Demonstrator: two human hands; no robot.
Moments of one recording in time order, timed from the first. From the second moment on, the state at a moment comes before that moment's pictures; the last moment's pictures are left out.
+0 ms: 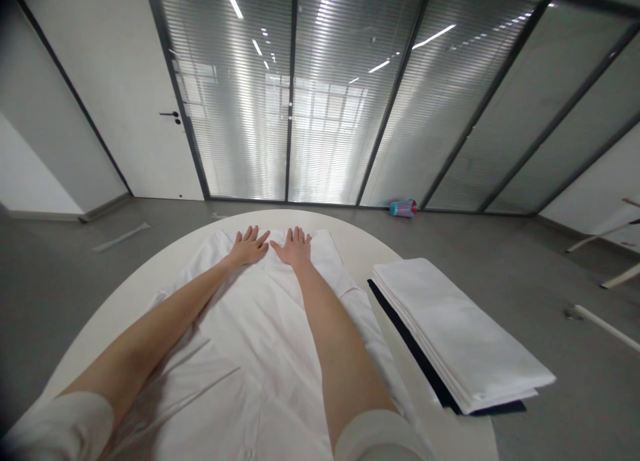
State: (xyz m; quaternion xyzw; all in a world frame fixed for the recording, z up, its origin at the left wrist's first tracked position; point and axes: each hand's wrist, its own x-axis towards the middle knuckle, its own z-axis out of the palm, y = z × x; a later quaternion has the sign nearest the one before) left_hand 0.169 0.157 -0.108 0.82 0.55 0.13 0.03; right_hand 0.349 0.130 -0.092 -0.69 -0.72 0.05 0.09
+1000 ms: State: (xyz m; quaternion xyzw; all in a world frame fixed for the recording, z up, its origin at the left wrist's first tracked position) left_hand 0.222 -0.184 -0.011 0.99 -0.07 0.07 0.09; right_hand 0.456 0.027 -0.015 -0.72 -0.67 0.08 0.15
